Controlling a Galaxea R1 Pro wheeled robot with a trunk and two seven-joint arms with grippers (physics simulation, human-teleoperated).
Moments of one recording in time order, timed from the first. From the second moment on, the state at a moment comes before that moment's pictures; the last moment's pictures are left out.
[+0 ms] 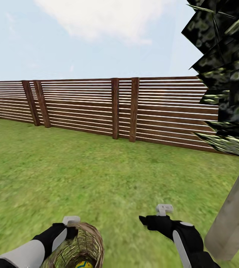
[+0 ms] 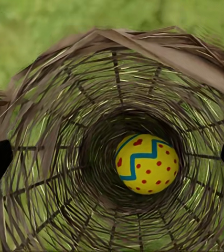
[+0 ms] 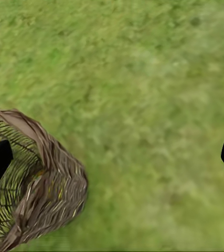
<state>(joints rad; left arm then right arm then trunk) -0.68 0.08 -0.44 -0.19 0.50 0.31 0.13 -0.16 0.06 0.05 -1.54 -0.12 0.86 0.15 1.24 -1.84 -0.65</state>
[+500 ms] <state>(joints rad) -0.69 0.08 -0.44 -0.19 0.50 0.31 0.13 -0.17 0.06 0.05 -1.62 -0.12 0.86 0.15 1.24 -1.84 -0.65</state>
